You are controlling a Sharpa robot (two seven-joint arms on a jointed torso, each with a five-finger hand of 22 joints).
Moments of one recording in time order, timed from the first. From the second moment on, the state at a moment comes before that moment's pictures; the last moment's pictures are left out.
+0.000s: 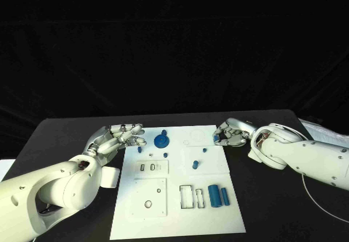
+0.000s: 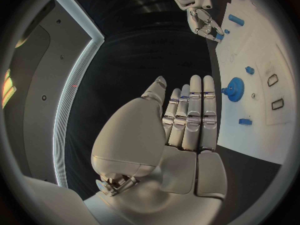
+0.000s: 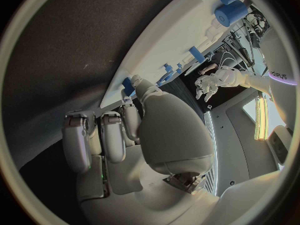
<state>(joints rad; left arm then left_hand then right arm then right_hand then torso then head) 1.15 -0.94 0.01 1.73 -0.02 -0.39 0.43 1.44 -0.02 0.05 0.13 0.12 1.02 0.20 0.08 0.07 1.12 0.14 0.07 0.07 1.19 0.09 0.22 0.34 0.17 0.97 0.19 0.44 0.23 1.19 -0.95 -0.01 1.36 -1.27 -0.29 0.08 1.40 -0.05 0.24 0.06 0.18 1.07 0.13 0.09 0.10 1.42 0.05 1.28 1.31 1.46 -0.02 1.52 1.31 0.03 1.47 0.10 1.53 1.31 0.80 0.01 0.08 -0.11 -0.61</state>
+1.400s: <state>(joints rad) 1.15 -0.93 0.01 1.67 -0.02 -0.38 0.43 1.44 -0.02 0.05 0.13 0.12 1.02 0.20 0.08 0.07 1.12 0.14 0.07 0.07 1.19 0.09 0.22 0.34 0.17 0.96 0.19 0.44 0.23 1.19 -0.68 -0.02 1.60 -1.40 -0.33 -0.27 1.36 0.00 0.29 0.05 0.14 1.11 0.12 0.10 0.10 1.41 0.02 1.23 1.36 1.47 -0.03 1.51 1.31 0.03 1.46 0.08 1.53 1.31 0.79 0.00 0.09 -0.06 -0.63</state>
